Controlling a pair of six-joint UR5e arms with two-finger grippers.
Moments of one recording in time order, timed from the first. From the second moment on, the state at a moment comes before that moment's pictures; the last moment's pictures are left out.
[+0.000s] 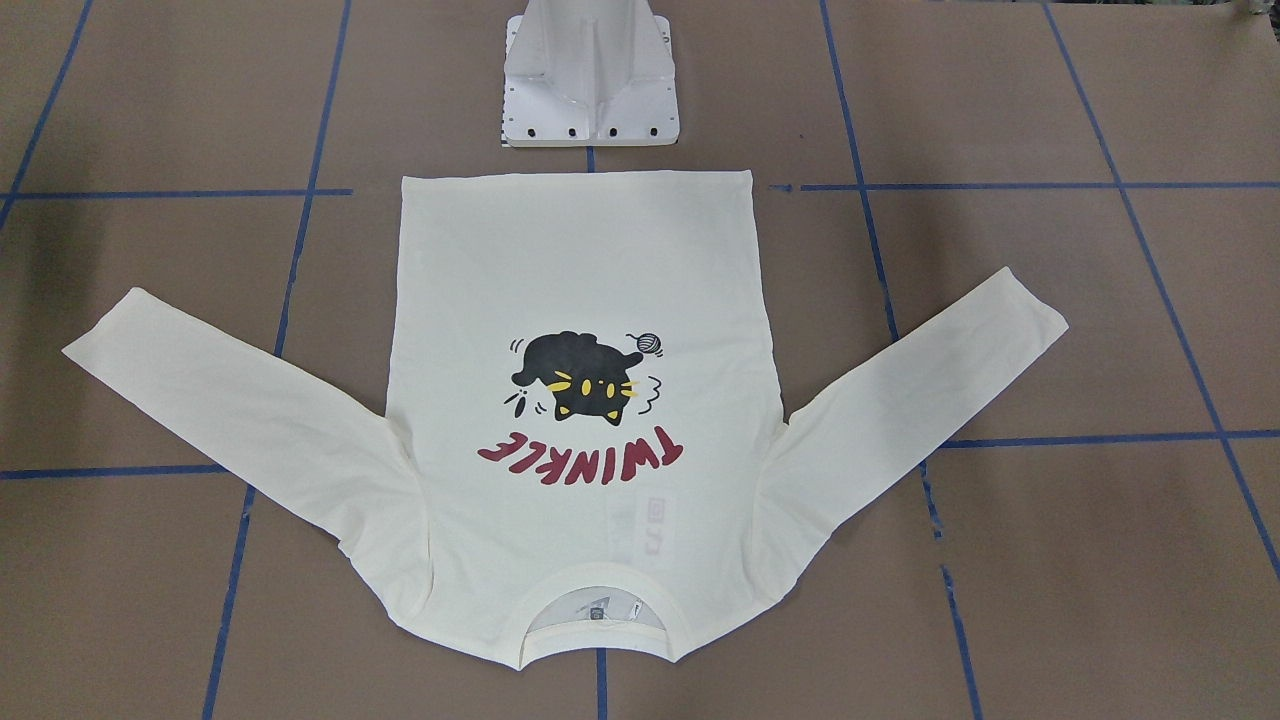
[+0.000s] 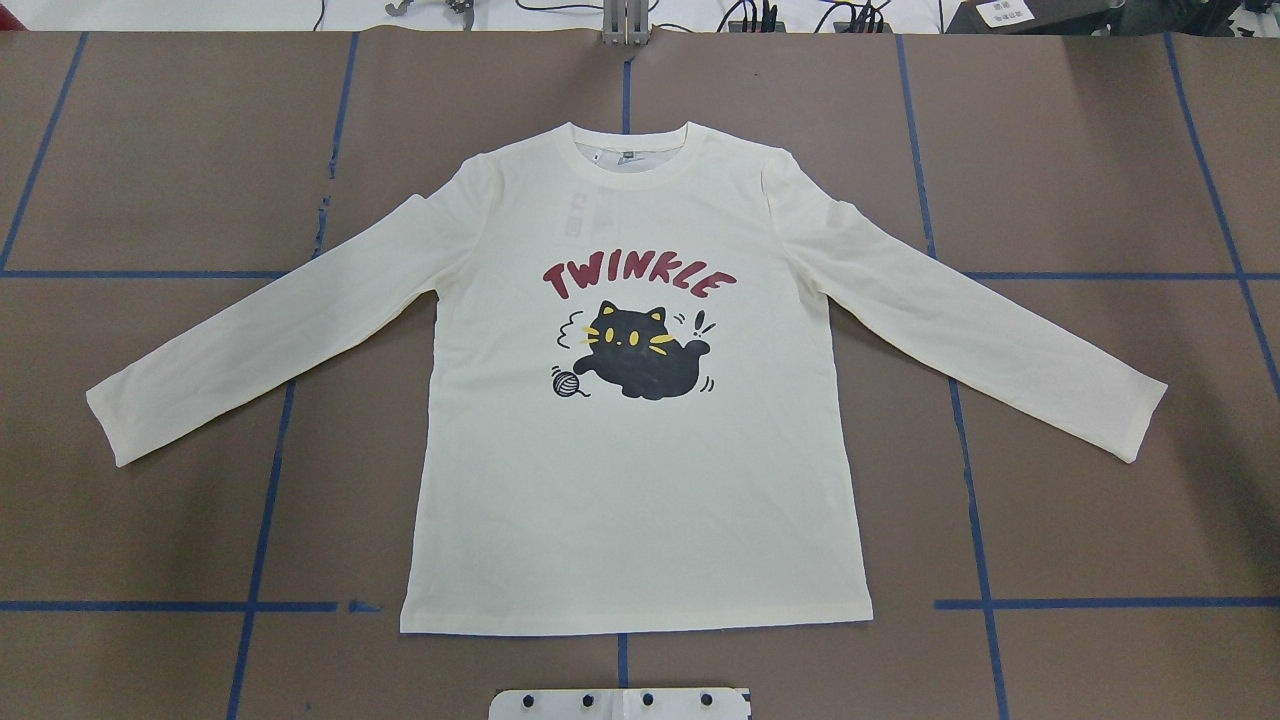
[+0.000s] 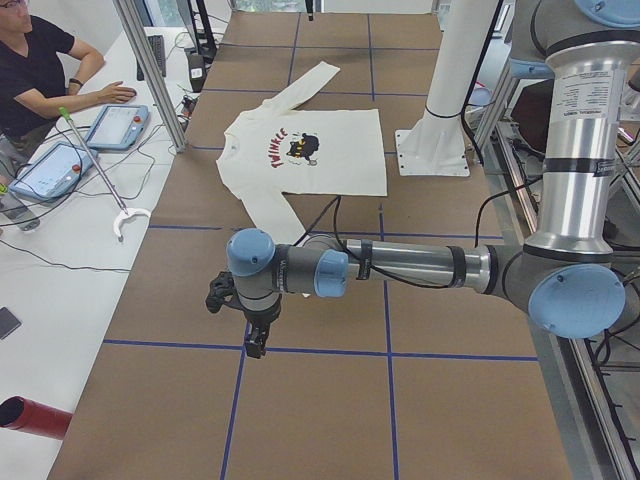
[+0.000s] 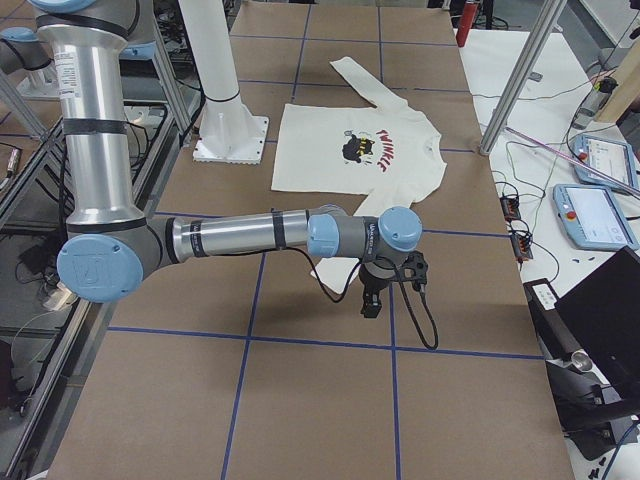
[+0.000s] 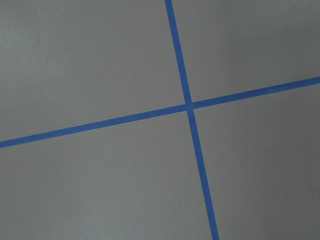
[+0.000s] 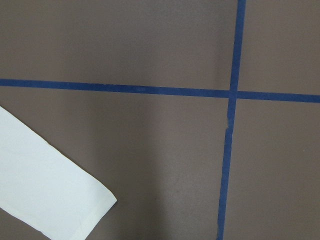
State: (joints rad) left arm -1.54 -1.59 -1.60 -1.60 -2.29 0.13; right arm 1.45 -1.51 1.64 -1.71 2.40 0.03
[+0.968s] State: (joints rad) left arm -1.53 -1.58 -1.67 -1.62 -2.33 0.12; right arm 1.35 -1.55 1.64 -1.56 2.41 0.08
